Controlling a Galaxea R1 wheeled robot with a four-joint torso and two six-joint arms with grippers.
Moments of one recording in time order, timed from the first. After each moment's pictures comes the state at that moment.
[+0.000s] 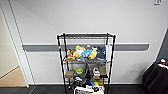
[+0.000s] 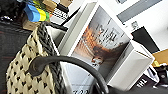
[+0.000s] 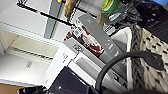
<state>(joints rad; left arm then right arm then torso) 0.76 2.17 -1.23 -0.40 0.14 -0.03 -0.90 2.18 -1.15 0.30 0.21 0.21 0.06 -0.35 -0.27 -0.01</state>
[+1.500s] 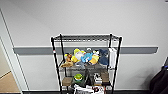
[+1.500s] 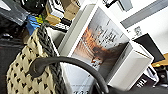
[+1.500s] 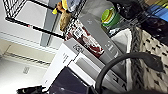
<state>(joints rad) 0.76 2.17 -1.23 -0.40 0.14 -0.03 -0.90 2.17 -1.15 0.30 0.21 0.21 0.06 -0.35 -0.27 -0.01</state>
